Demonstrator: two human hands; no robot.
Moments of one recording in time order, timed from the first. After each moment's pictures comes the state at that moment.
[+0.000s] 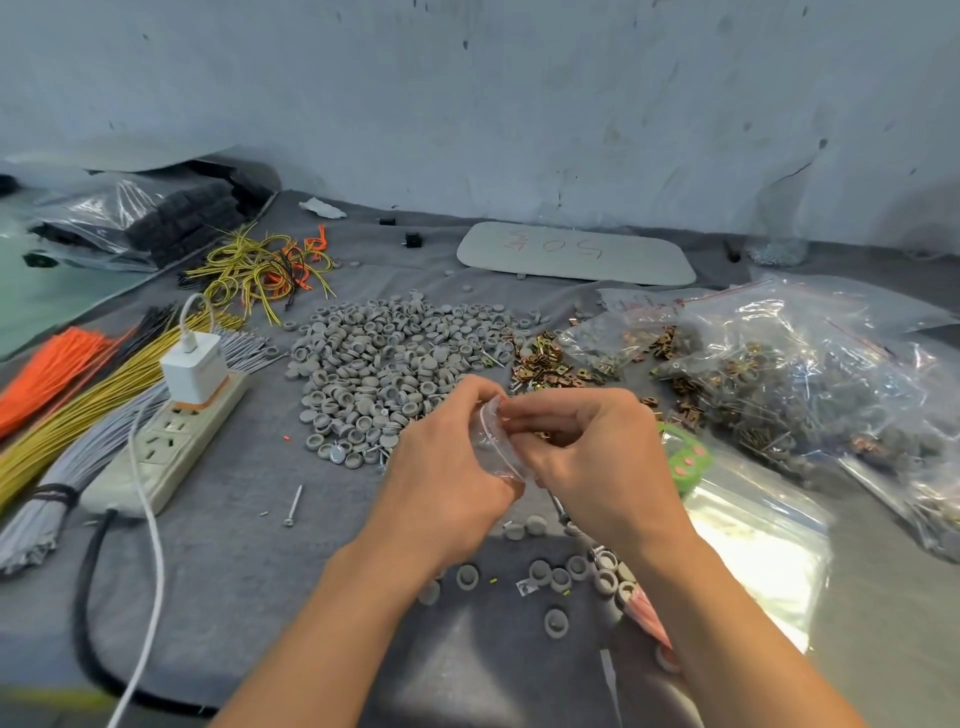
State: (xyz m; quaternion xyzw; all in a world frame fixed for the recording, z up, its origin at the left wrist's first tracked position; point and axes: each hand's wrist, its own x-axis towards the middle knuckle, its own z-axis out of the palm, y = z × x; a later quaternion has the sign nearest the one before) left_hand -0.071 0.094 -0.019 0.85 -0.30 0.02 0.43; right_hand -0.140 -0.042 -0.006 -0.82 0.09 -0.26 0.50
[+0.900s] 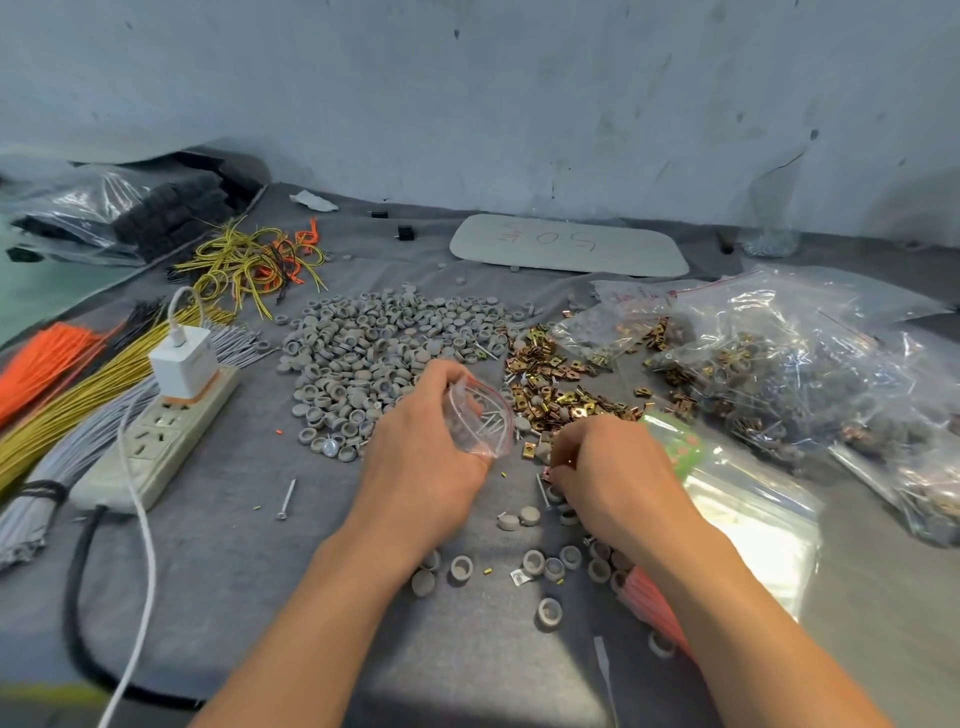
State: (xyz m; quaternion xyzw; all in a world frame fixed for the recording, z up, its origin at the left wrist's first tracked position) left_hand -0.062 0.095 -0.023 0.88 -0.24 0.05 0.39; right_hand -0.141 -0.066 -0.019 -0.95 0.23 -0.04 0.20
